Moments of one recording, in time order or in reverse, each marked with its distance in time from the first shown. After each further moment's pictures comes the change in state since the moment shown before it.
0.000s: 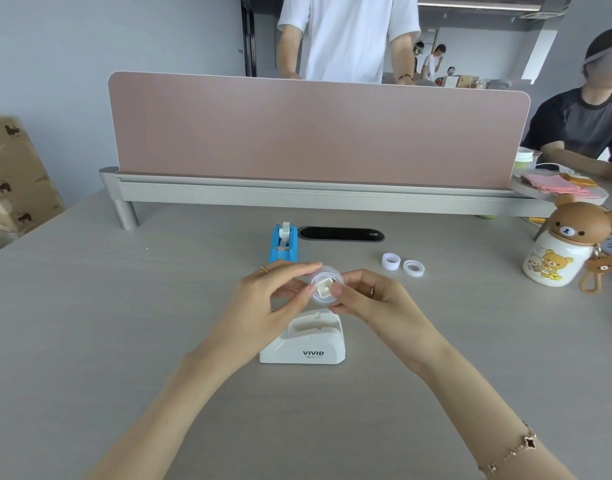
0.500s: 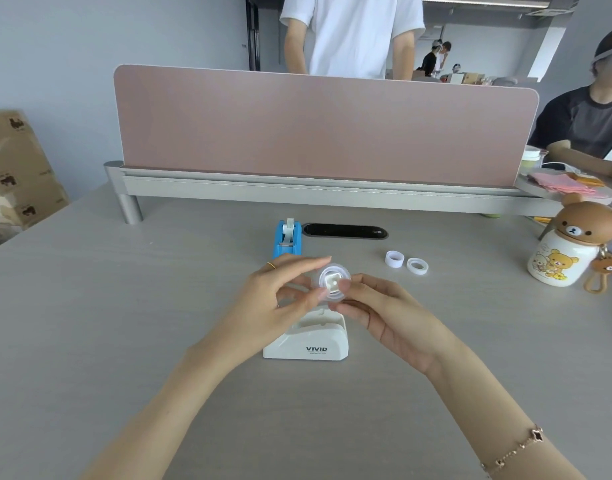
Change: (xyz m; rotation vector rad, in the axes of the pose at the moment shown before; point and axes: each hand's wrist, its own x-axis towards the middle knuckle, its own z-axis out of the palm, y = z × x) left_hand -0.001 0.003 -0.001 -0.150 -0.084 -0.100; right_hand 0.000 -0.003 -0.002 0.308 -0.136 0.162
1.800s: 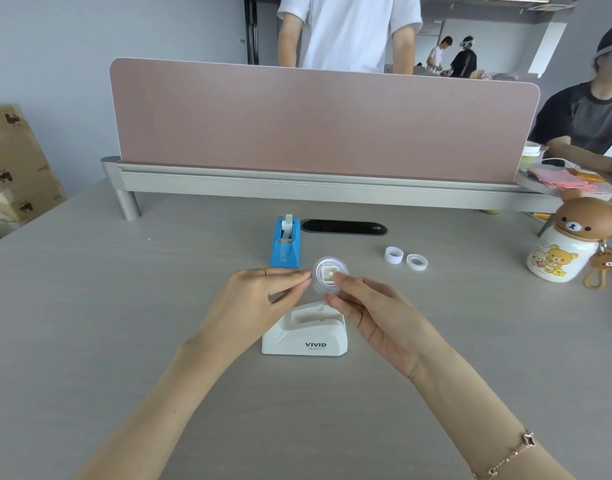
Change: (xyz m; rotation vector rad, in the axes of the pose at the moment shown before) left_hand -0.004 -0.013 -0.006 0.380 0.172 0.159; right_hand 0.005 0.011 0.012 0.215 0.180 0.052
